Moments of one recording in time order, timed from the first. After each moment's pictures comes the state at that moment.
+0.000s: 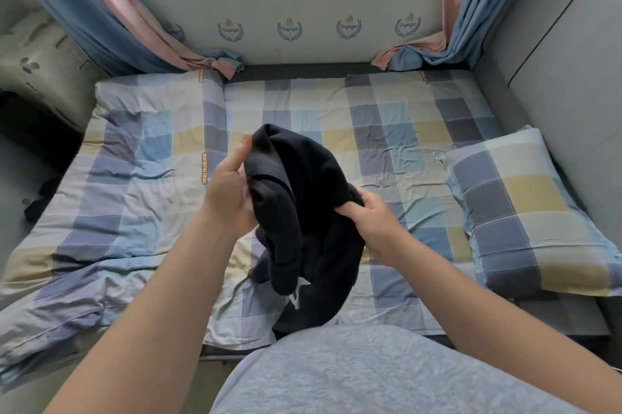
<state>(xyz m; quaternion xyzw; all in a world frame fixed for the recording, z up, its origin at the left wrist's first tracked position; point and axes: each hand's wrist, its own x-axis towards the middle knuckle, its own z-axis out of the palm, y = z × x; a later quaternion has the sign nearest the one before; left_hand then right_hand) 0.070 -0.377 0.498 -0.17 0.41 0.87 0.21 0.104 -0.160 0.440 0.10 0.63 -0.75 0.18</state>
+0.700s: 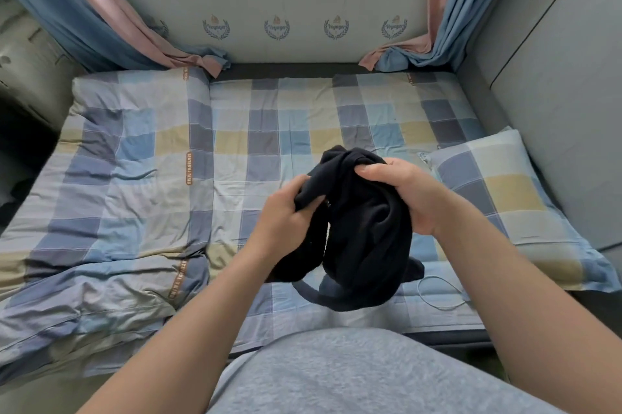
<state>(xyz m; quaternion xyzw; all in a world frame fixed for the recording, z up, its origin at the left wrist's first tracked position) 0.096 -0.315 0.457 0.09 0.83 0.56 0.05 0.088 -0.103 0.522 0.03 0.58 -0.76 0.30</state>
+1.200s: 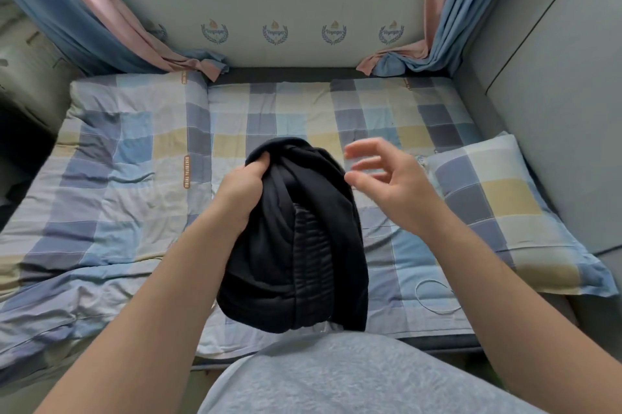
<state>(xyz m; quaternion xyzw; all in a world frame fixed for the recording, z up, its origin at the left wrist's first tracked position) 0.058 -0.344 0.501 -0.25 0.68 0.68 0.13 0.097 -0.114 0.527 -0.07 0.84 -0.53 0.02</state>
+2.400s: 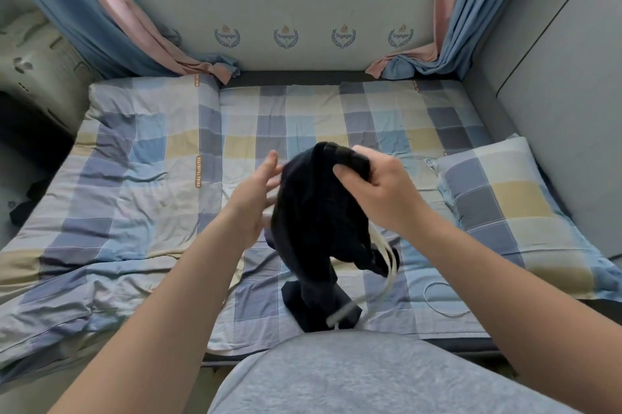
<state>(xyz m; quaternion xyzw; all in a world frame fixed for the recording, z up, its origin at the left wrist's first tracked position) 0.084 -0.356 0.495 -0.16 0.64 0.71 0.23 0.103 -0.149 0.528 -0.14 0.84 -0.52 -0.02</state>
